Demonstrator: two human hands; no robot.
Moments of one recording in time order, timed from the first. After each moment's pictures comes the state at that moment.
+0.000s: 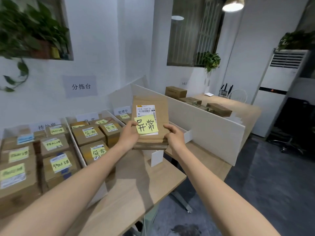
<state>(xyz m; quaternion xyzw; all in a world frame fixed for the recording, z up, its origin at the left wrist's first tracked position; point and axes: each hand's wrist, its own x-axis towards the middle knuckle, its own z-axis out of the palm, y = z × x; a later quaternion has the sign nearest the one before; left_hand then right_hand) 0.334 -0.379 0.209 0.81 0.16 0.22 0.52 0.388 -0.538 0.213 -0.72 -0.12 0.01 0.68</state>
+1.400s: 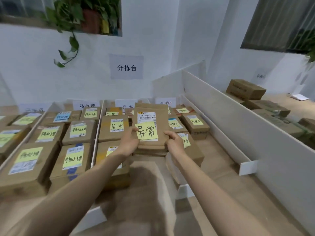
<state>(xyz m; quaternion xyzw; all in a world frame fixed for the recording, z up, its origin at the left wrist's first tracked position) 0.505 -0.224 0.121 0.74 0.38 0.23 0.51 0.628 -0.336 0.115 -0.72 -0.19 0.24 0.62</state>
